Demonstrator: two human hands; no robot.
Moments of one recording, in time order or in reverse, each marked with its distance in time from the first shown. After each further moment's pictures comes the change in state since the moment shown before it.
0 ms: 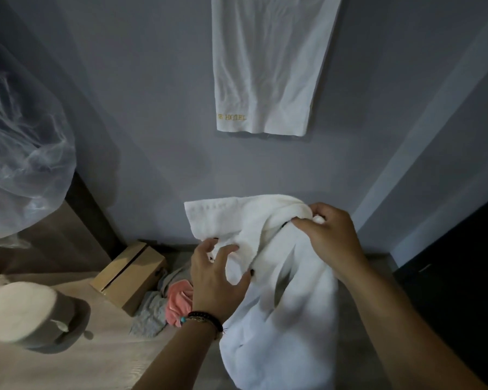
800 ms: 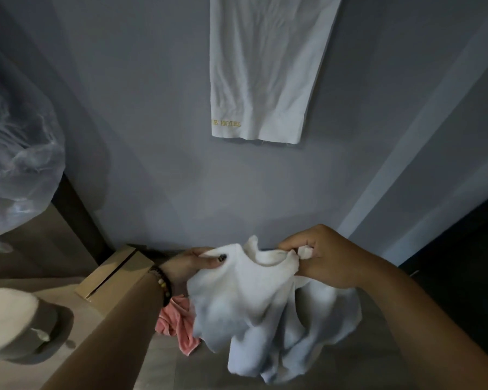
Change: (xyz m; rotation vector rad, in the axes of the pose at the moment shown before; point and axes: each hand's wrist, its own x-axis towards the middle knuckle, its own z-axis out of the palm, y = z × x) left_hand 0.070 -0.023 -0.050 -1.094 -0.871 -0.614; right_hand -0.006 -0.013 -0.026 -0.118 -0.708 -0.326
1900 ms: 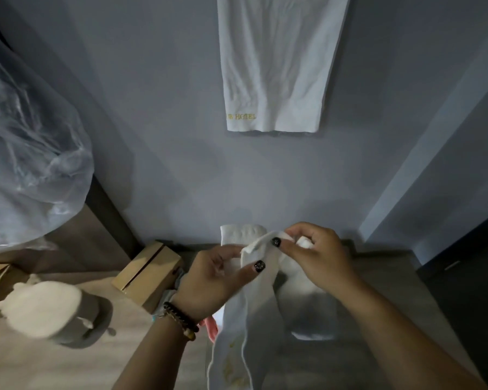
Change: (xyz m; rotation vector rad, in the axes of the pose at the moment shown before) left_hand -0.065 0.014 0.070 0.496 0.247 0.496; right_hand 0.019 0.015 0.057 0.243 0.534 0.174
